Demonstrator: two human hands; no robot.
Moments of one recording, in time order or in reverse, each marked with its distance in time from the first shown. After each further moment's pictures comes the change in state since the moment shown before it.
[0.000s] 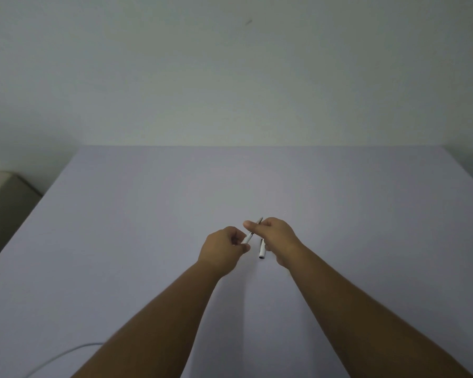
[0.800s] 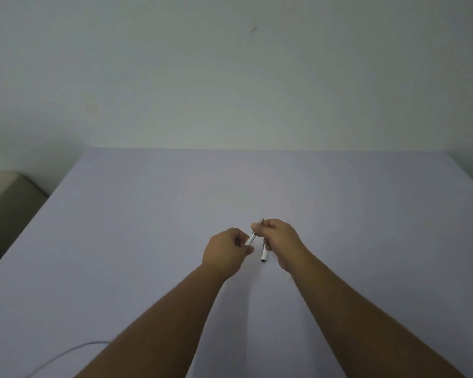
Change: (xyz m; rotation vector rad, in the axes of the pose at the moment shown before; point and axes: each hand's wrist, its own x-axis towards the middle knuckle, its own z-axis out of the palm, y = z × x) left_hand -0.001 0.003 0.002 0.005 0.044 0.002; right_hand -0.004 -0.002 0.000 0.096 -0.009 -0.049
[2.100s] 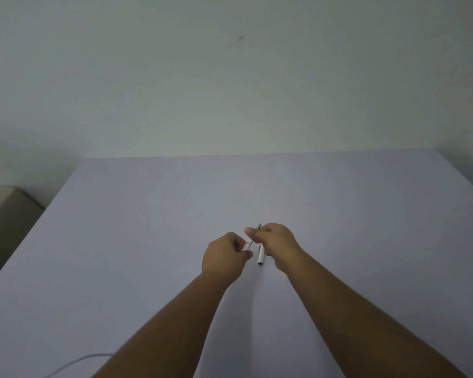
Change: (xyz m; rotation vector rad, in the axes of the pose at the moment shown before) left_hand -0.007 0.009 0.008 0.118 0.052 -0.011; right_hand -0.005 -0.004 -0.004 -0.077 0.033 0.039
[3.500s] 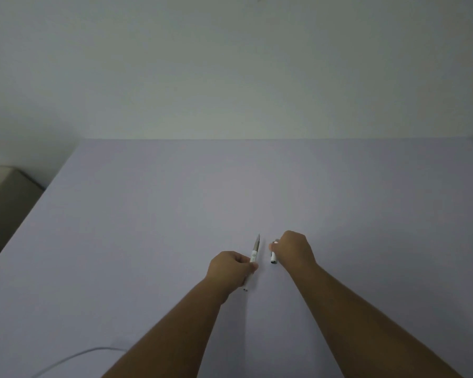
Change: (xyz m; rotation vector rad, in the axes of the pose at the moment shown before) left_hand 0.018 -0.042 0.016 -0.319 -0.243 -0.340; right_hand 0.053 0.044 0.014 -0.710 0.191 0.115
